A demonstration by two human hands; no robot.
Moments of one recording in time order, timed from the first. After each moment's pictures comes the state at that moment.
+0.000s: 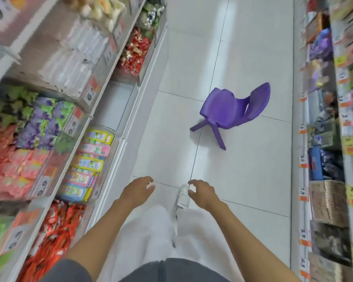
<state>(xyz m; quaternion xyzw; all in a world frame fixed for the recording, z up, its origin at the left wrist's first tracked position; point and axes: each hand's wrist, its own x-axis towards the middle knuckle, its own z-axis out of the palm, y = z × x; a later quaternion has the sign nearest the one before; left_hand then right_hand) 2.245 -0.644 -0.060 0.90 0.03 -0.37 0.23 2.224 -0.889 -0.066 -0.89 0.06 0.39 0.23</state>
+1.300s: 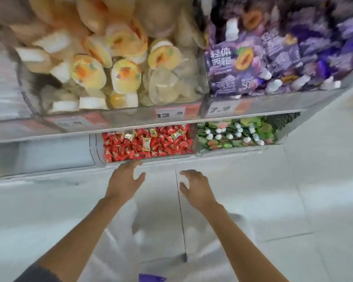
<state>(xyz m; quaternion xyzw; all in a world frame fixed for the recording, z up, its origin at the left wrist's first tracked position) 2.949 -0.738 -0.221 0.76 0.57 0.00 0.32 3.158 -0.853 -0.227 -0.78 -0.52 0.34 0.10</state>
